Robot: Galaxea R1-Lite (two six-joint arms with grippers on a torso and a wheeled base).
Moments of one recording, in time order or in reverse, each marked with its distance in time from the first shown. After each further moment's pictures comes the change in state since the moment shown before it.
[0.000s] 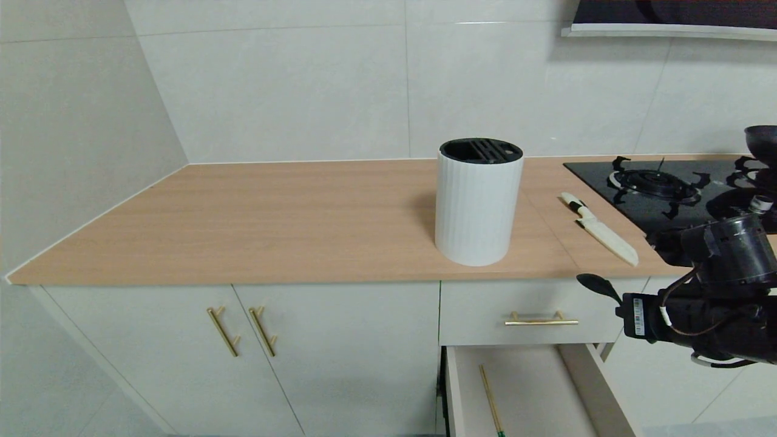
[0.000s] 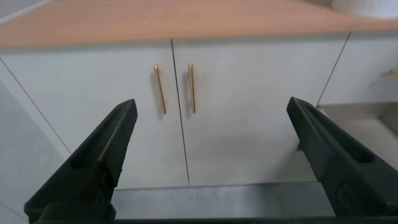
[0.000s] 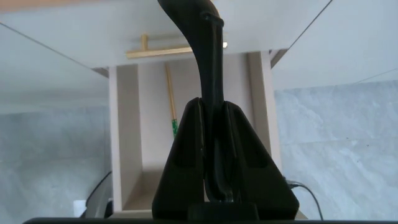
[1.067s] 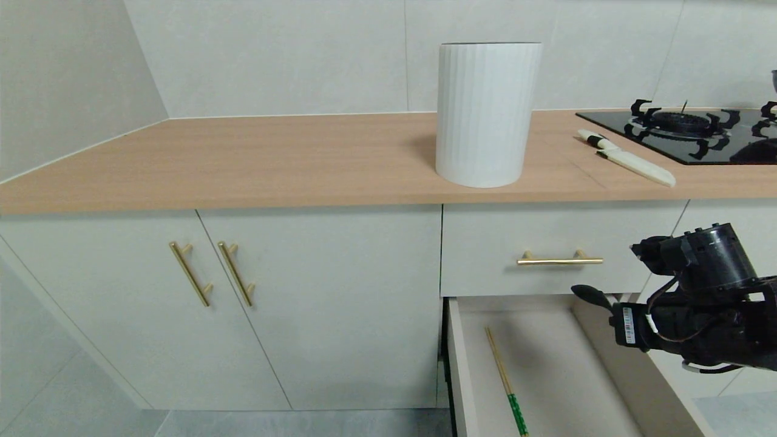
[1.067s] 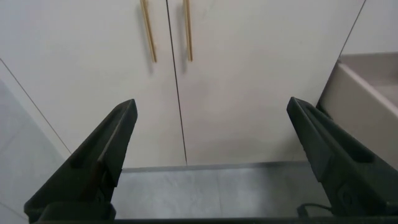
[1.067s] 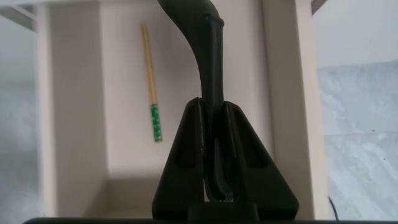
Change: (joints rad) left arm 0.000 0.000 0.000 0.000 0.000 0.000; right arm 0.008 0.051 0.006 0.000 0.000 0.000
